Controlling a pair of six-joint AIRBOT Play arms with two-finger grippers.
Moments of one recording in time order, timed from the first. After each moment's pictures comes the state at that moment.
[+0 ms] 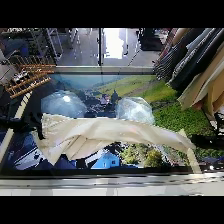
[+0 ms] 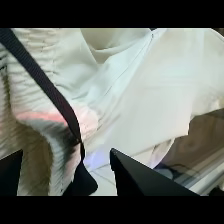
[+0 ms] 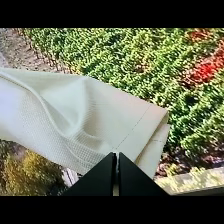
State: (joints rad) left arm 0.54 -1.68 1.42 0.88 -1.47 -1.02; right arm -0.69 -0.97 0.82 -1.18 1.09 1.05
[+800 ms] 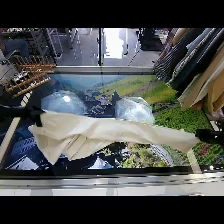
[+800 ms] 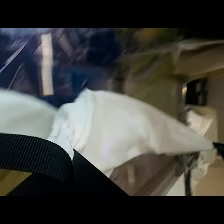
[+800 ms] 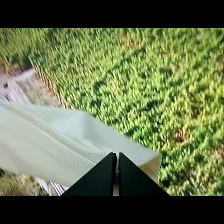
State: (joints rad) left arm 0.53 -1.67 1.54 0.48 -1.45 -0.99; right arm -0.69 -0.93 0.93 -1.13 1.08 1.05
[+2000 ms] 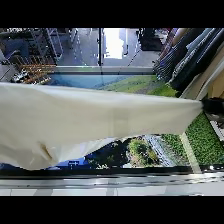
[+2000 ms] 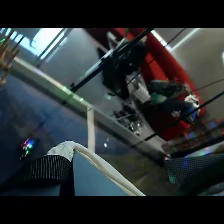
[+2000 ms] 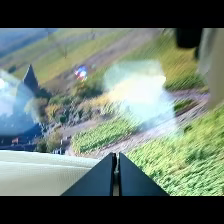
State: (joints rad) left arm 0.99 -1.25 1.49 0.33 -1.18 -1.07; right arm -0.50 -0.91 1.17 -1.00 1.00 1.16
